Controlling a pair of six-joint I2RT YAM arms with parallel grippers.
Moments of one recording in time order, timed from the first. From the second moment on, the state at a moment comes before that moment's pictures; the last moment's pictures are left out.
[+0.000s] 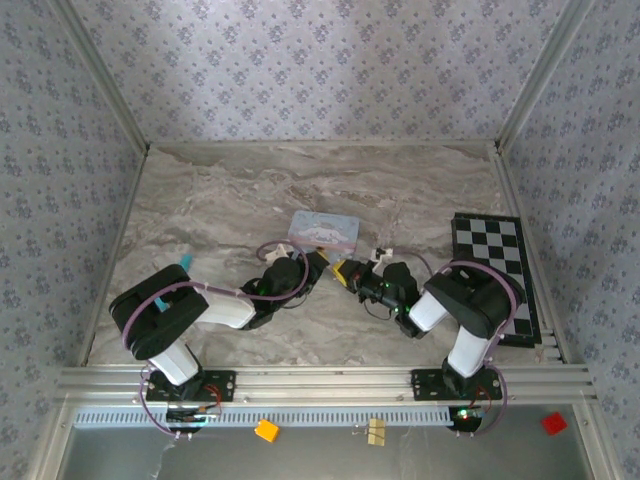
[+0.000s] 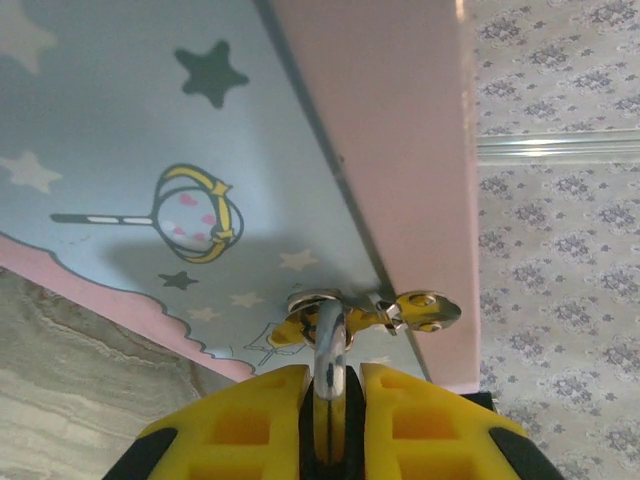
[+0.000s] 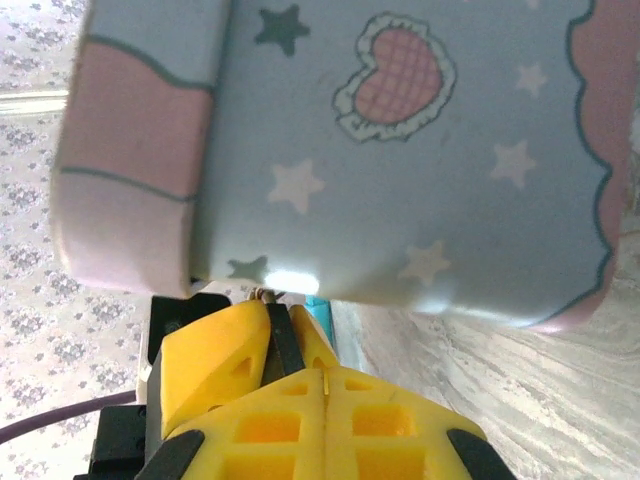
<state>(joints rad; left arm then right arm) -0.94 1.62 0.49 0.78 -0.19 -1.55 0.71 1.73 0.26 1.30 -0.20 1.56</state>
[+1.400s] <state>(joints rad) -0.96 1.57 0.49 0.78 -0.10 -1.57 0.73 1.45 0.21 0.99 -0.18 1.39</state>
